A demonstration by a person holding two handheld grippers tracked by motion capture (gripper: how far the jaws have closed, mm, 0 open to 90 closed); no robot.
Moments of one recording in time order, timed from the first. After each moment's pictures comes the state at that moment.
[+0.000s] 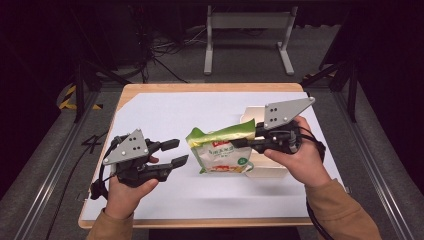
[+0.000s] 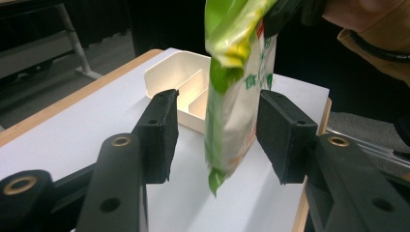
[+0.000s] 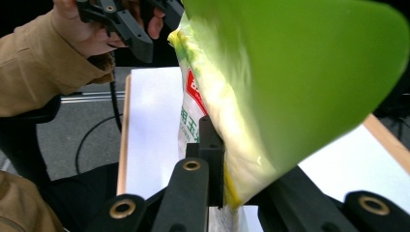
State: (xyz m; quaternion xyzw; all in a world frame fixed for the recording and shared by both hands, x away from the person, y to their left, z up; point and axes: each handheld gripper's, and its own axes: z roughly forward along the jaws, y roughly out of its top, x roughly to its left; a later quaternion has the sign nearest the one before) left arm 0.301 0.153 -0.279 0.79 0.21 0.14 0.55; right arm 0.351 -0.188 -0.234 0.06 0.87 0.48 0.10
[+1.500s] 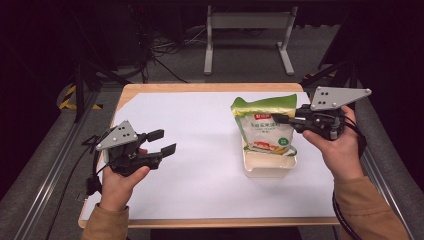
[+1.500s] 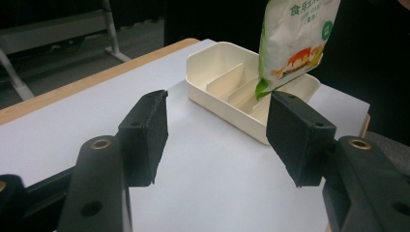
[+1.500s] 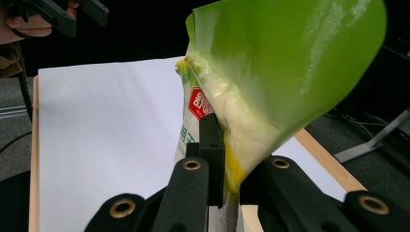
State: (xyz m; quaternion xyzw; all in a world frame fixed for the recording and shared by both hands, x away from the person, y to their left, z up) left arm 0.326 0.176 -0.292 0.77 0.29 0.15 0.55; right arm 0.367 -0.274 -0.223 0.15 0.83 0.48 0.22
